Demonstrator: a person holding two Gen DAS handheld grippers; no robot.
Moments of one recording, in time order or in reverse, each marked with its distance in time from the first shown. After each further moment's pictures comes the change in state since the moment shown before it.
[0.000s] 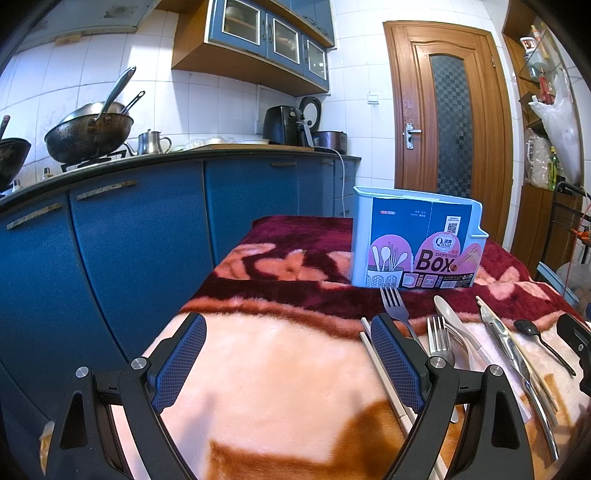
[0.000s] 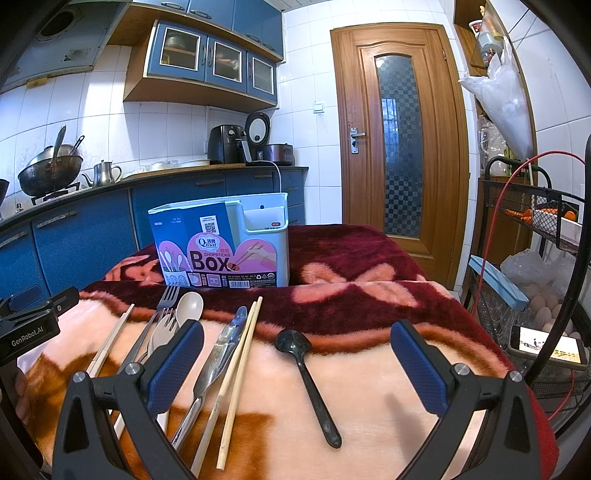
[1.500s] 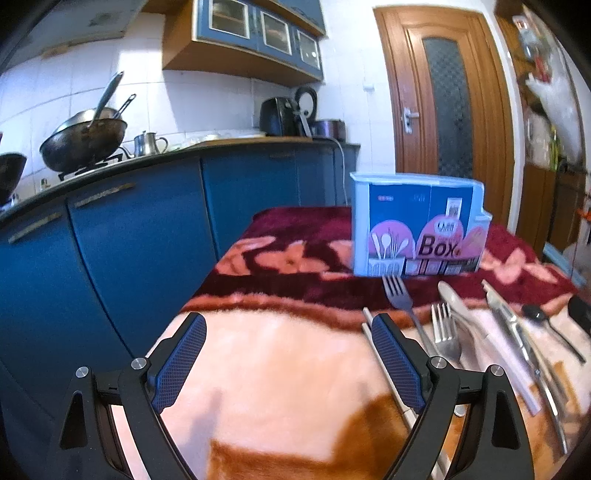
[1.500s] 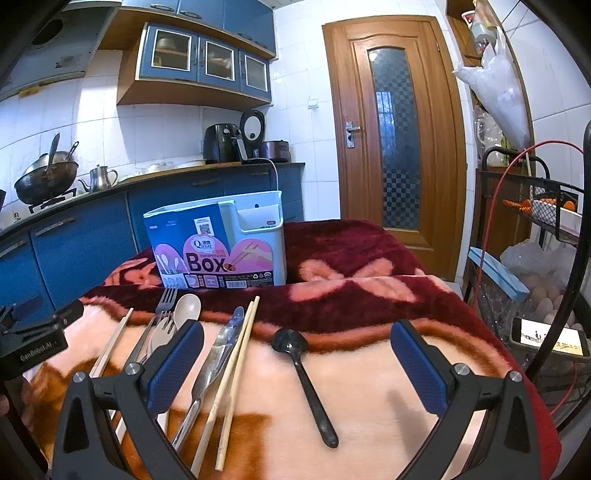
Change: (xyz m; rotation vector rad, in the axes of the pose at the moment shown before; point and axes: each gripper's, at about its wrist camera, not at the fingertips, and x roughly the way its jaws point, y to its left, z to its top) left arm 0.007 -0.008 0.002 0.072 0.052 0.030; right arm 0.002 -0.004 0.004 0.034 0.034 0.005
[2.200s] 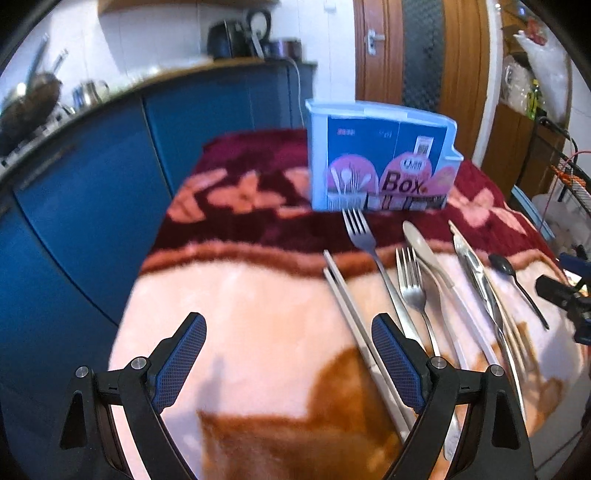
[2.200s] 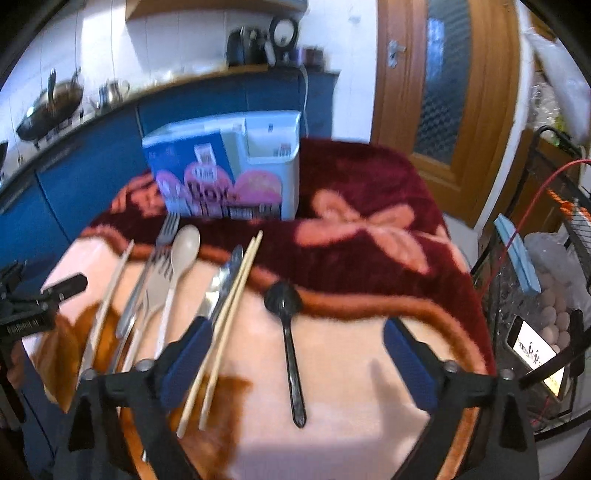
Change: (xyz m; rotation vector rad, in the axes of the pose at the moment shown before) left arm 0.021 -0.006 0.022 0.065 0.388 -0.194; right arm 0.039 -0.009 0.034 -0.145 0.479 0.088
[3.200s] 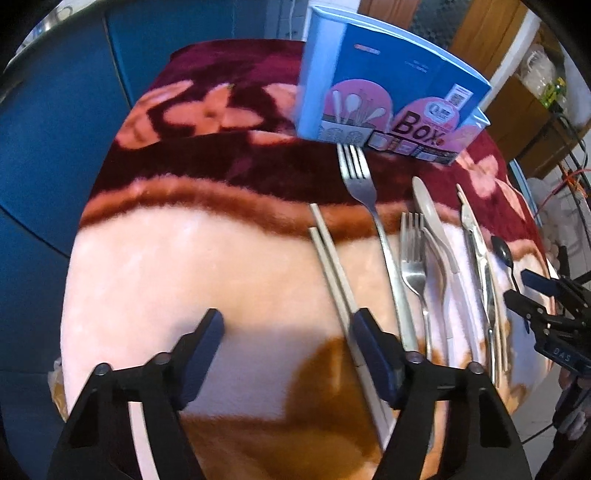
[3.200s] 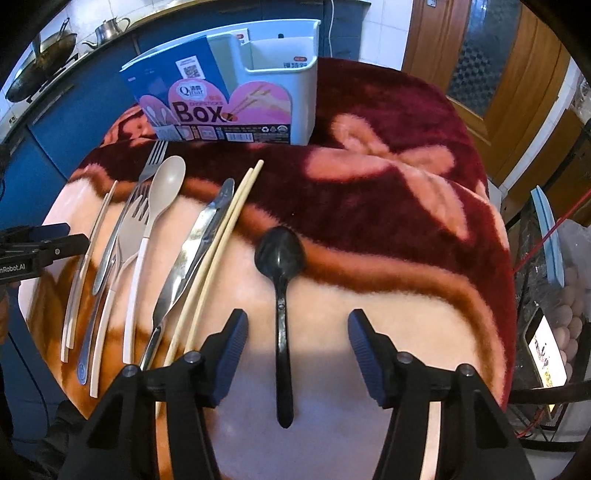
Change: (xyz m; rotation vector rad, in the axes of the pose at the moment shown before) left arm 0.053 0.002 0.023 -0.058 0.362 -0.133; right arm 0.042 -0.005 0.012 -0.055 0.281 0.054
